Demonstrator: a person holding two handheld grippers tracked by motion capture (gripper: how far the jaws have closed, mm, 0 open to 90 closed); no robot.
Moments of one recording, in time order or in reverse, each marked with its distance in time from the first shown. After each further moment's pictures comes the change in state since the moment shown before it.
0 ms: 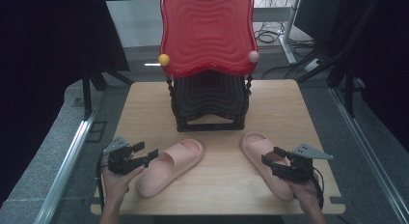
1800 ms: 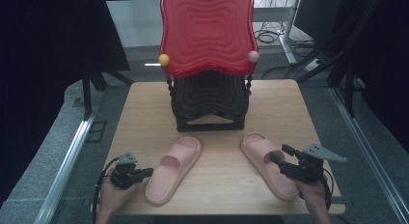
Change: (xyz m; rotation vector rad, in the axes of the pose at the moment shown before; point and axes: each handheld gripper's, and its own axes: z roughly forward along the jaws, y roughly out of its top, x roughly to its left) left arm 0.007 -0.049 0.013 0.346 -0.060 0.113; right arm -0.005 0.007 -0.020 -0.066 -0.034 0.024
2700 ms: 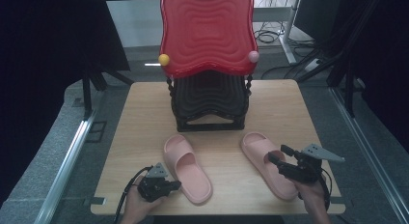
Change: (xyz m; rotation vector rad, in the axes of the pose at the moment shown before) left arm -0.074 0.013 0.038 0.032 -0.137 0.157; right arm 0.004 0.000 0.002 0.011 -0.001 -0.001
